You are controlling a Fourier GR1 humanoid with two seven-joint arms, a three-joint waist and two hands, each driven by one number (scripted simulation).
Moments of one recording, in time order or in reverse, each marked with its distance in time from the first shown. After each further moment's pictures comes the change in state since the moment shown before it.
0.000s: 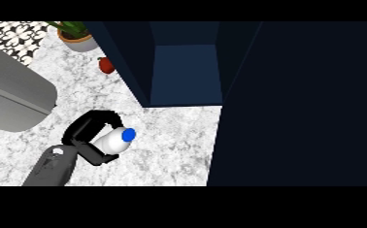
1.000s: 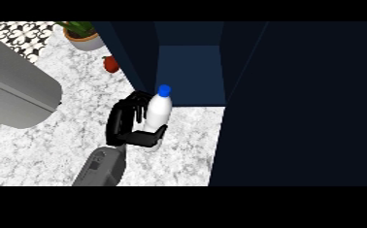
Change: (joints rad) left arm 0.060 -0.254 -0.138 -0.286 0.280 0.759 0.043; right arm 0.040 -0.020 0.046 -0.003 0.007 -0.048 -0.017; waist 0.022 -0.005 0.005
